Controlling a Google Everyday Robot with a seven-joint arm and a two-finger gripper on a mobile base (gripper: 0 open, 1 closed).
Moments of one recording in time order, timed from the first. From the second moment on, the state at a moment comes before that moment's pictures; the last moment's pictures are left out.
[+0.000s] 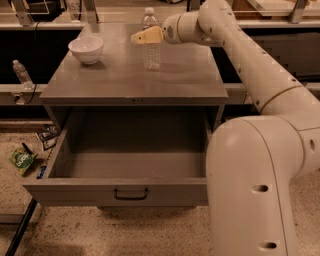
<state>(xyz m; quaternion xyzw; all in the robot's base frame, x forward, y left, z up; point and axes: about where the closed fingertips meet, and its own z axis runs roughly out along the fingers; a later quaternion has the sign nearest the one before) 0.880 0.013 0.938 -0.31 0.74 0.26 0.53</state>
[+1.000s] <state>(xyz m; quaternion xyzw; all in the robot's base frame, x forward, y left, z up) 0.808 -0.068 0.971 -0.30 0.72 0.25 0.58</state>
